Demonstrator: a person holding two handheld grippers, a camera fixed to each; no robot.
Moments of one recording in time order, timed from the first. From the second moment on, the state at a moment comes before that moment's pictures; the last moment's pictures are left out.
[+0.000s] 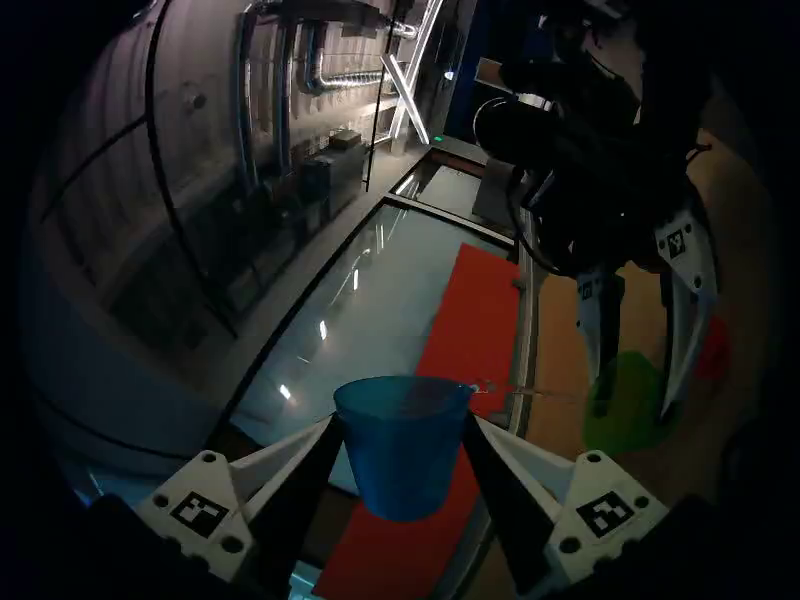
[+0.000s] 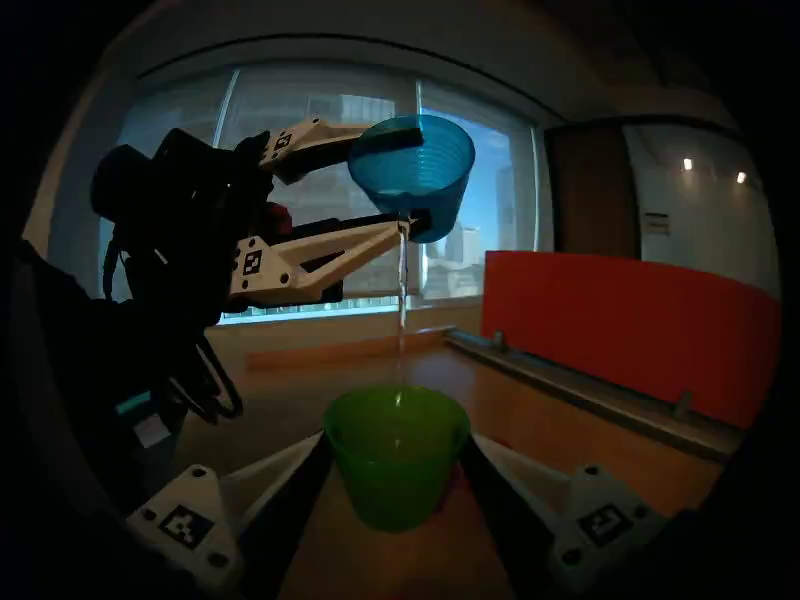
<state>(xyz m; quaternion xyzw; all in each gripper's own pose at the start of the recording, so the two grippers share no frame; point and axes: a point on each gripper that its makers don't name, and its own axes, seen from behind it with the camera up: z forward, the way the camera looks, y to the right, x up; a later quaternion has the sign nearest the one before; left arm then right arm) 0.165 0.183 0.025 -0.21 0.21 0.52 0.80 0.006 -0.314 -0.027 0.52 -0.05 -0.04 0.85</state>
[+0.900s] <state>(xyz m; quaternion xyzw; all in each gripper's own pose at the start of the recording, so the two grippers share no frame) 0.161 0.188 0.021 -0.22 0.21 0.54 0.79 0.006 -0.313 -0.028 0.52 -0.05 -0.04 0.85</state>
